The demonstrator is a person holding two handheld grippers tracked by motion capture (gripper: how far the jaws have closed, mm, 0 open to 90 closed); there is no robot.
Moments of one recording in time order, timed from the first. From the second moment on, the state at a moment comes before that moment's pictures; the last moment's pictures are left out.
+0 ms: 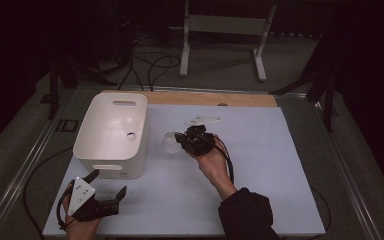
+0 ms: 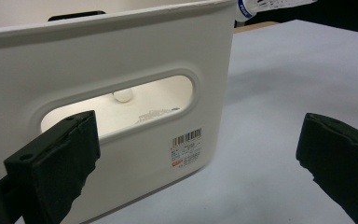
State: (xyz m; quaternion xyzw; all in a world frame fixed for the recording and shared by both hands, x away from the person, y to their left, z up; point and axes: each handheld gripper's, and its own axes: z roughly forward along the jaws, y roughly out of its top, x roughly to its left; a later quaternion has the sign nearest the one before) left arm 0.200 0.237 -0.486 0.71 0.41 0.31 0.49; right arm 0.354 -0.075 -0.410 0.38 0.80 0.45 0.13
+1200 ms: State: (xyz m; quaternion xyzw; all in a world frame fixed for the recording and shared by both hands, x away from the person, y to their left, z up) left arm 0.200 0.237 -0.486 0.71 0.41 0.31 0.48; right arm 0.359 -0.077 -0.396 0.39 0.79 0.46 0.13
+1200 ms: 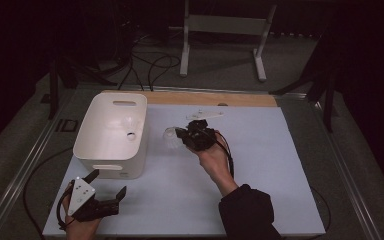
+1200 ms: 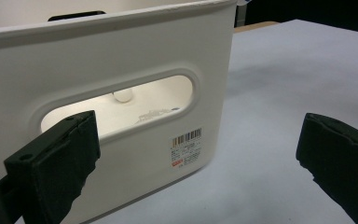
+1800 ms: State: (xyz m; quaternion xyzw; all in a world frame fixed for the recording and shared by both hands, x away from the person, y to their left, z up) left arm 0.200 0.237 -0.486 0.71 0.41 0.31 0.48; right arm 0.360 -0.075 -0.385 0.38 0.79 0.47 0.13
